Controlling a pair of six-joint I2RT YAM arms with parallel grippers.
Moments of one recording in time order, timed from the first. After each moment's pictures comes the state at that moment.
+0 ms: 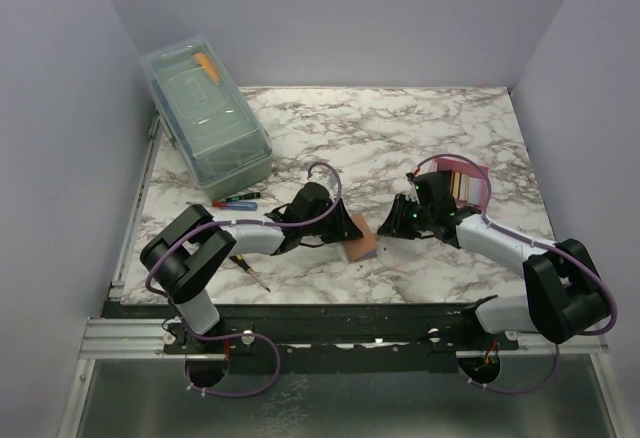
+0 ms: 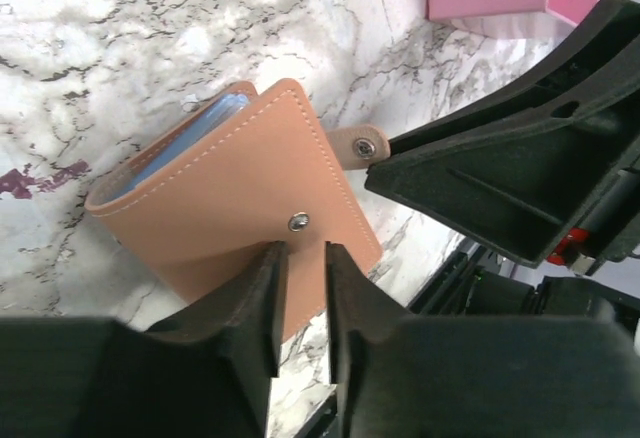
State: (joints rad) left arm -0.80 1.67 0.73 0.36 0.28 -0.96; right arm 0.43 1.35 0.61 -0.14 -0.29 0.60
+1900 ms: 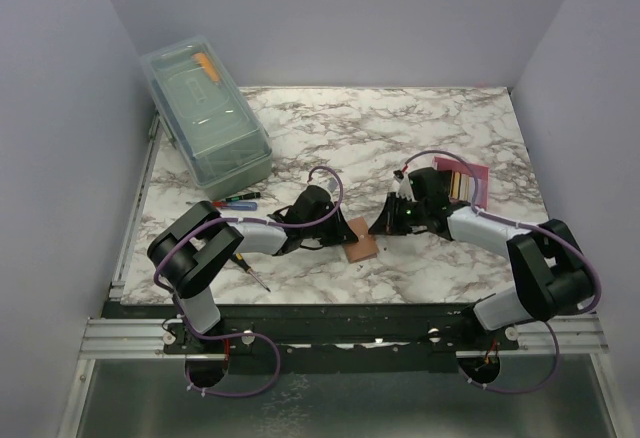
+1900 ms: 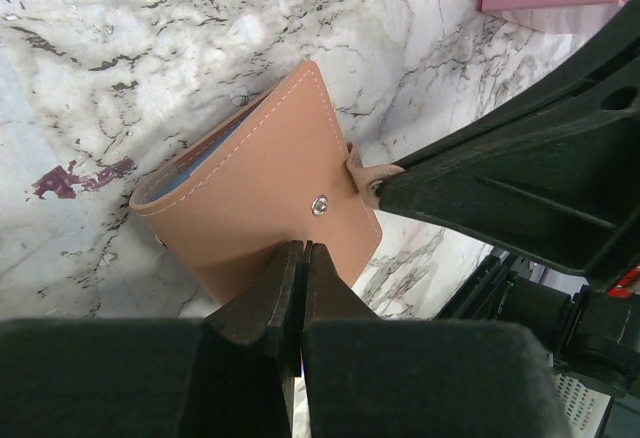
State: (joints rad) left arm -0.80 1.72 0.72 0.35 0.25 -0.93; right arm 0.42 1.46 0.65 -0.04 -0.45 0.54
